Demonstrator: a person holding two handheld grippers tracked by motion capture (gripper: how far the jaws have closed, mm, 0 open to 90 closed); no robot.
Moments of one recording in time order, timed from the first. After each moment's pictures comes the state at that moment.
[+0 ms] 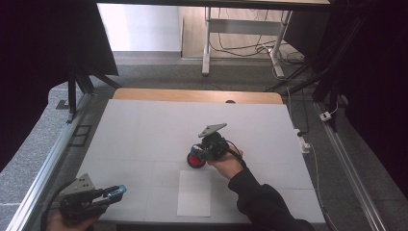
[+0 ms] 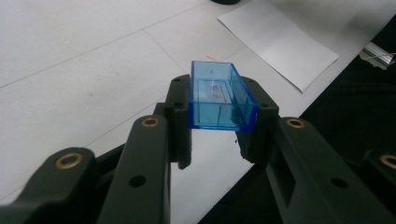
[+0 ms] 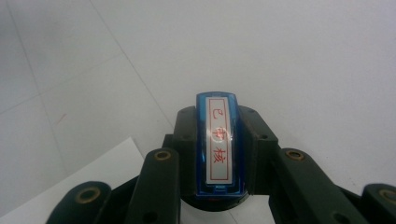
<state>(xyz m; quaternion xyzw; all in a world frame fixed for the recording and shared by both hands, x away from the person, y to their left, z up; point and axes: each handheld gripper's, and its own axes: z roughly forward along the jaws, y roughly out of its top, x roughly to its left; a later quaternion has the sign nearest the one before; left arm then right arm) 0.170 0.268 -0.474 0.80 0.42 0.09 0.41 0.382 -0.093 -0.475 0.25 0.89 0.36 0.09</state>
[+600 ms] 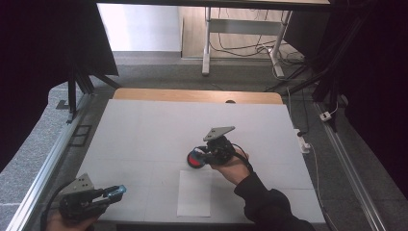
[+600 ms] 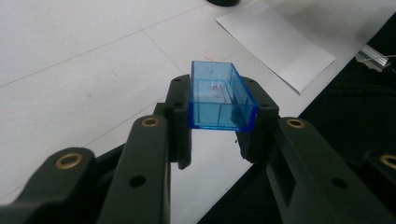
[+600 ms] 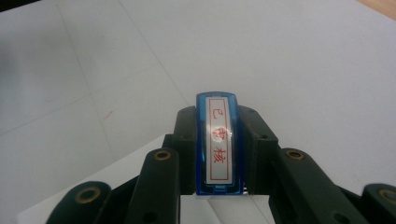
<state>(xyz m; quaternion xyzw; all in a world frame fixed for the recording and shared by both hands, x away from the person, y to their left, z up) 0.170 0.269 -0.474 0.80 0.42 0.08 0.42 0.356 -0.106 -0.453 0.22 0.89 0.40 0.08</state>
